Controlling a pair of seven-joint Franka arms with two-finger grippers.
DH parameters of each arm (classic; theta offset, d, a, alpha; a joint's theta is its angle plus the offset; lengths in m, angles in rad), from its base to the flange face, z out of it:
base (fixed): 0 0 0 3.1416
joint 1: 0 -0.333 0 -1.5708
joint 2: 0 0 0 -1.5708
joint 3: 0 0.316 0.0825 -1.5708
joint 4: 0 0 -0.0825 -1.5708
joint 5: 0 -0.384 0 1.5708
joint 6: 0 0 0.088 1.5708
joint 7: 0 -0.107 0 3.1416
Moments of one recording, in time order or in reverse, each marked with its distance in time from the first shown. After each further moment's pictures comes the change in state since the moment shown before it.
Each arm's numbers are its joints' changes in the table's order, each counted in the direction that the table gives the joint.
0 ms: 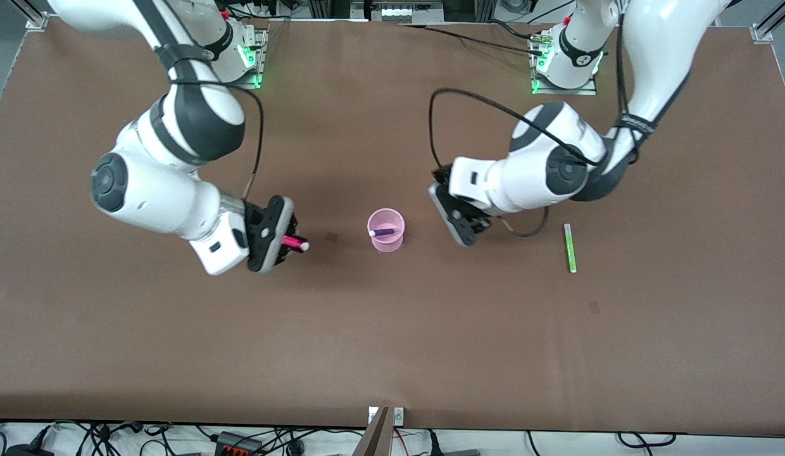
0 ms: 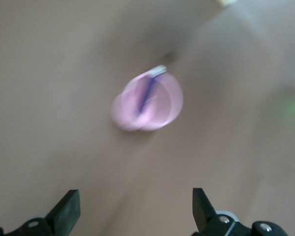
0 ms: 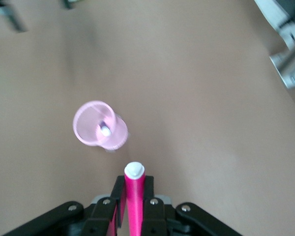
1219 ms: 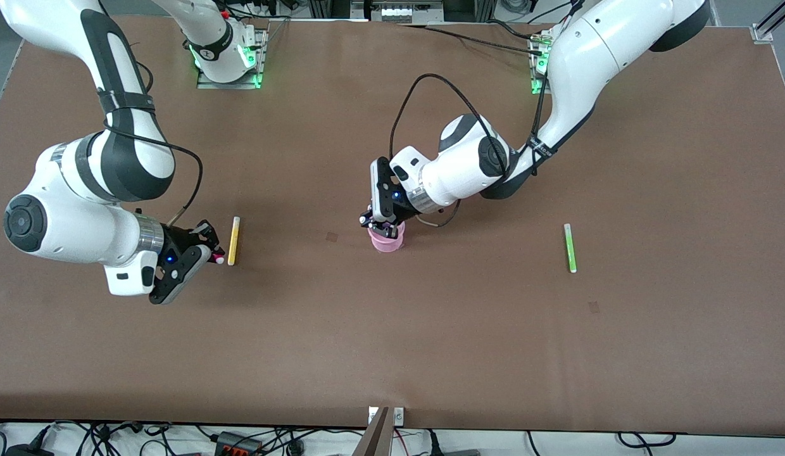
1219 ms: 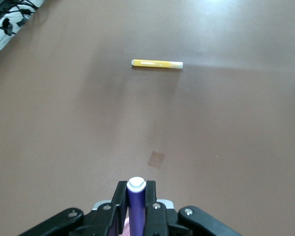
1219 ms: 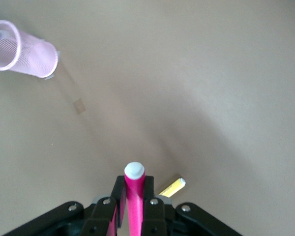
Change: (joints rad) left arm 0.281 -0.214 0.028 0.014 0.117 -0.677 -0.711; right arm 0.073 0.000 -0.226 0.049 0.061 0.164 -0.172
